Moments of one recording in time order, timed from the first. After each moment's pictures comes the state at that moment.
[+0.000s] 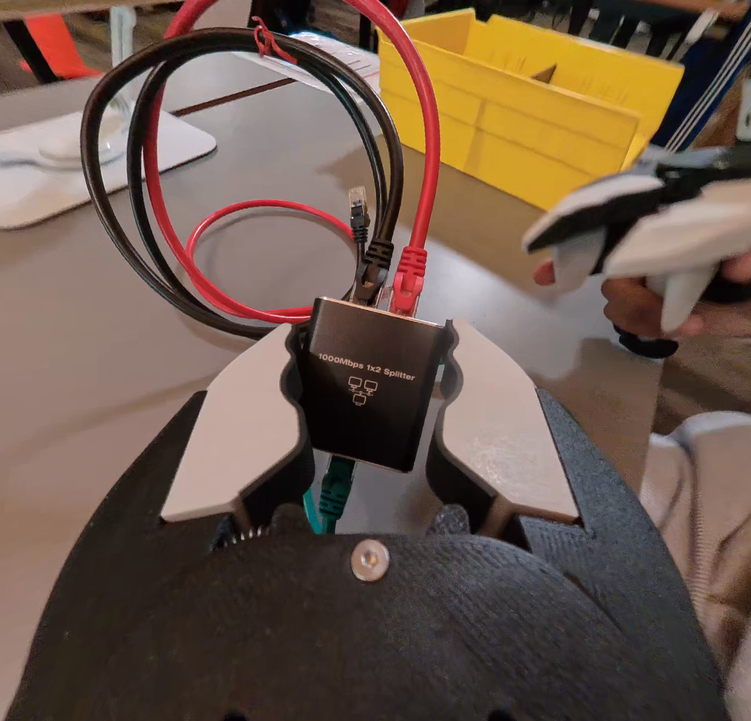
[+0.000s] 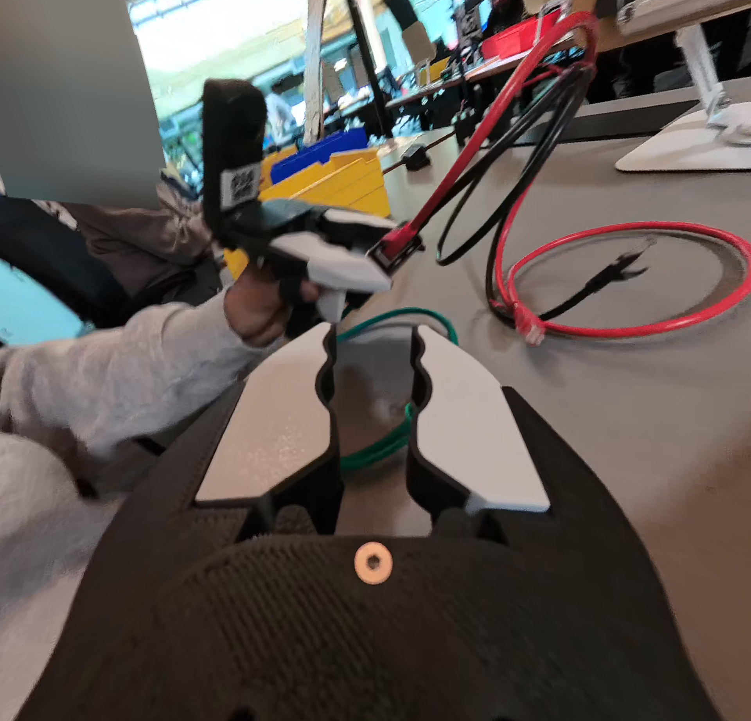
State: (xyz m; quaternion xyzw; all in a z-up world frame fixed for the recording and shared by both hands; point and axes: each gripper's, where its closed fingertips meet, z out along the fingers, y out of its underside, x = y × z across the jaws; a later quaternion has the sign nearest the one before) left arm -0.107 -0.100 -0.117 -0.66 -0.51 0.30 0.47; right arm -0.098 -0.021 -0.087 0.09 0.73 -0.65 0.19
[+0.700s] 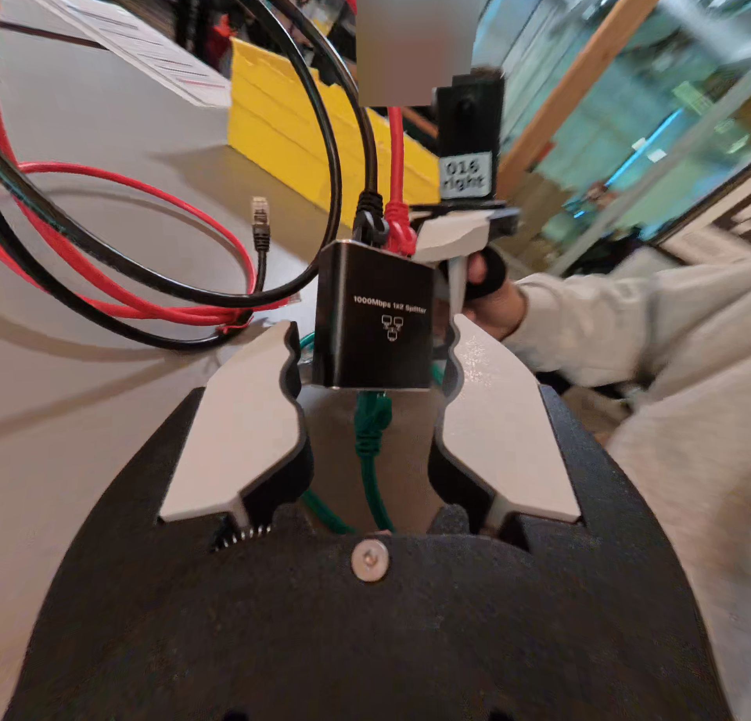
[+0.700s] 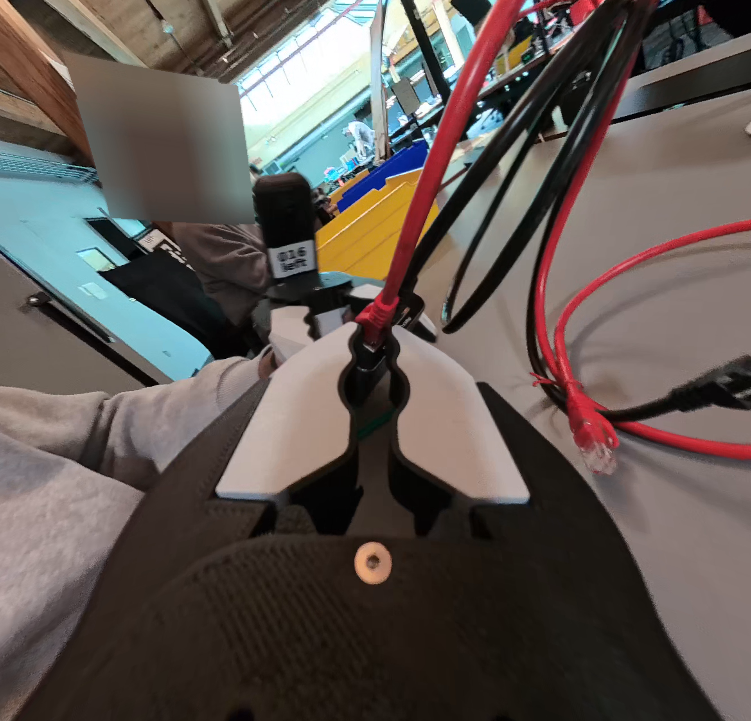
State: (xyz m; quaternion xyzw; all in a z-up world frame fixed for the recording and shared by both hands) left arm -0.088 -0.066 -0.107 -0.60 -0.46 0.09 0.65; right arm -0.104 -0.064 -0.080 0.08 0.70 -0.64 0.32
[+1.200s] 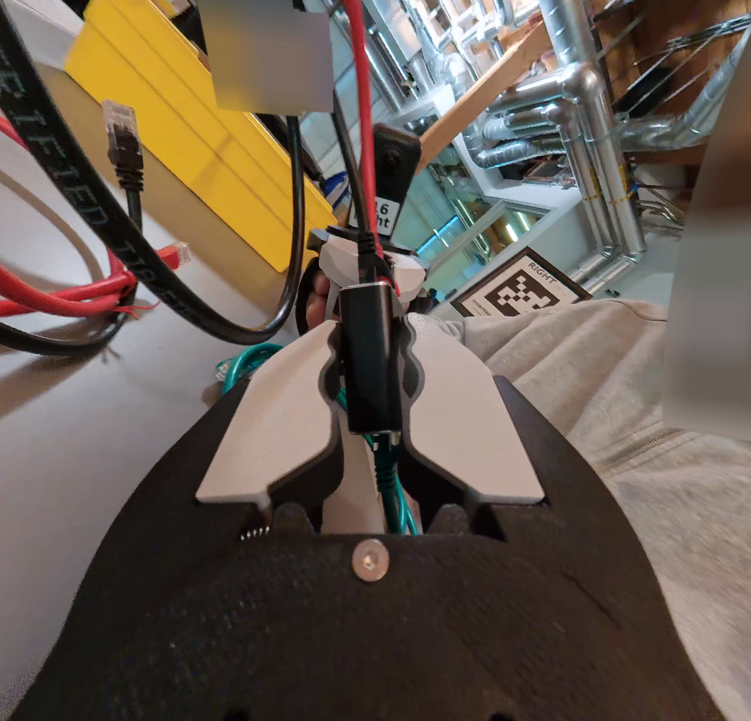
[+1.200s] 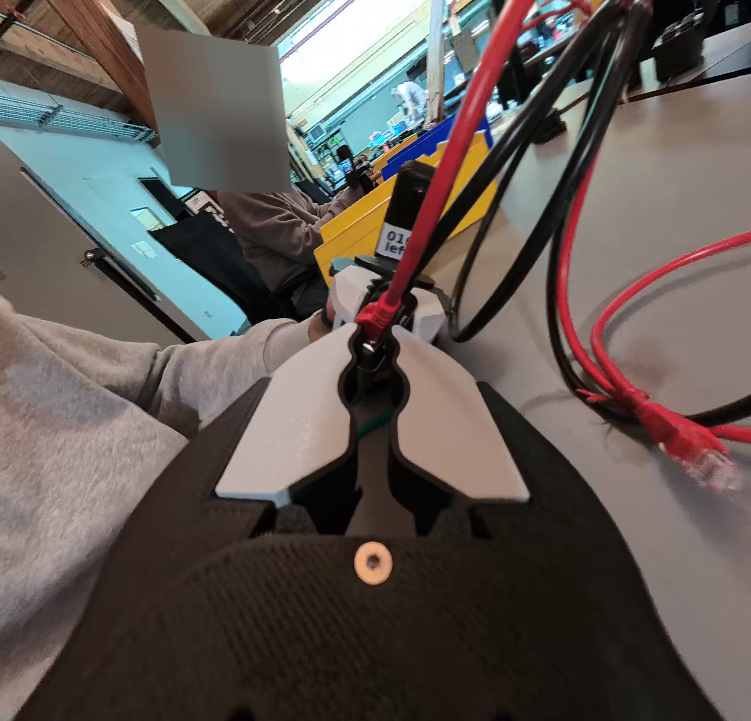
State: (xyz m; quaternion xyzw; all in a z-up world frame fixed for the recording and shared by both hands) left arm -0.072 -0.065 -0.092 -0.49 -0.42 -0.12 0.76; right arm -0.080 -0.062 -0.081 0.03 0.70 -0.62 0.36
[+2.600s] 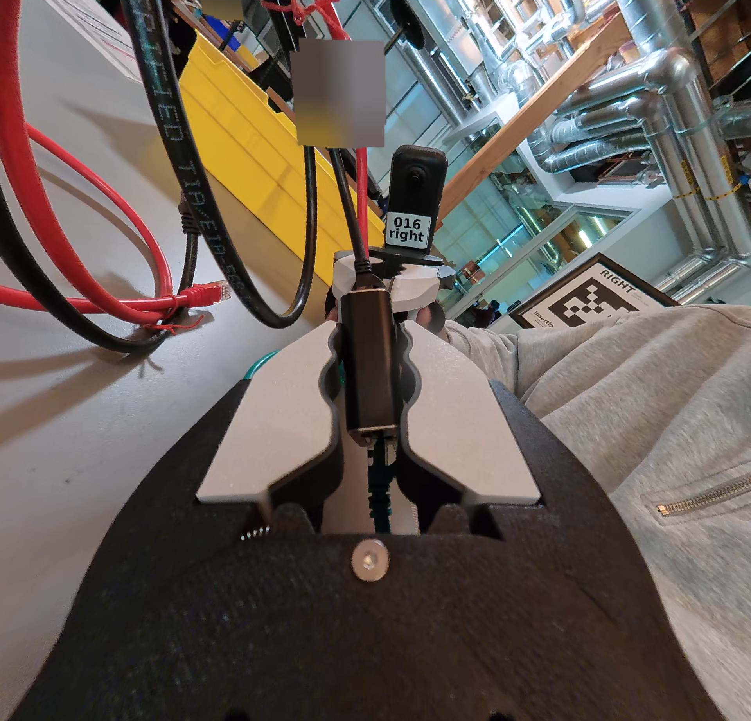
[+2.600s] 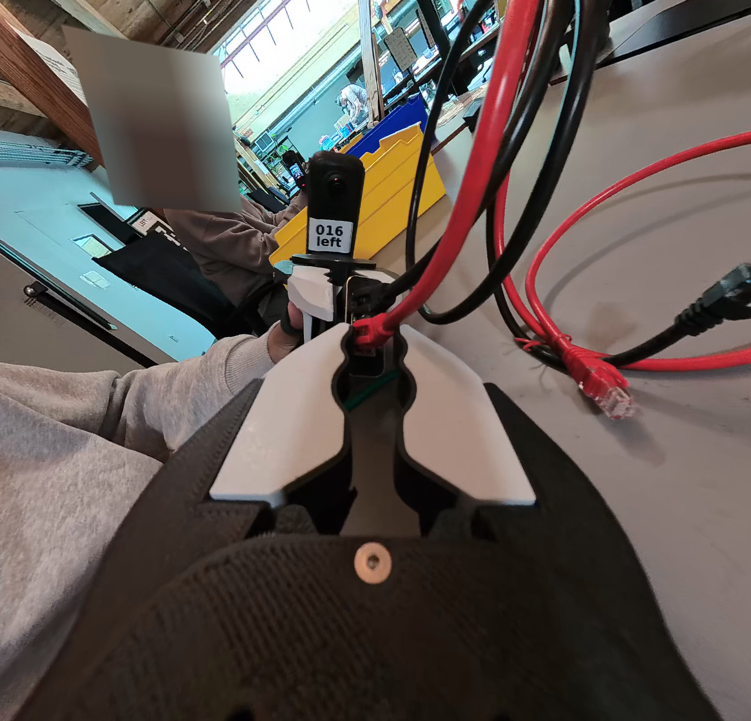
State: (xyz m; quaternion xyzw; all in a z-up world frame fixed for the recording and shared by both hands) left arm -0.084 -0.071 -0.098 -0.50 -0.46 -0.04 0.74; right arm -0.097 -0.065 -0.098 0.09 0.72 -0.60 0.33
